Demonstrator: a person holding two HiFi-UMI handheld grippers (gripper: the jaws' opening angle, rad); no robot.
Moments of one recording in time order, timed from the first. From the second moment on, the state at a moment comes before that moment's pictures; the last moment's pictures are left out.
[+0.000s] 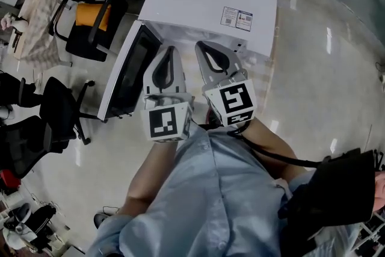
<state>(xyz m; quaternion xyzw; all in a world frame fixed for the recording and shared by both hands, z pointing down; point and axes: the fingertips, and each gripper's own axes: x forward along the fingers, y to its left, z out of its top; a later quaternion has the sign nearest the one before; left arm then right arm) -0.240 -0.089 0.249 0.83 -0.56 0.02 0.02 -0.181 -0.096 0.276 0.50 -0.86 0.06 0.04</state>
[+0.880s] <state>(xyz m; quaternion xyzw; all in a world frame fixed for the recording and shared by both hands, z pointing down) -0.249 -0.077 0.224 0.81 -0.59 -0.02 0.00 -0.179 -0.088 0.260 0.48 -0.87 0.04 0.03</state>
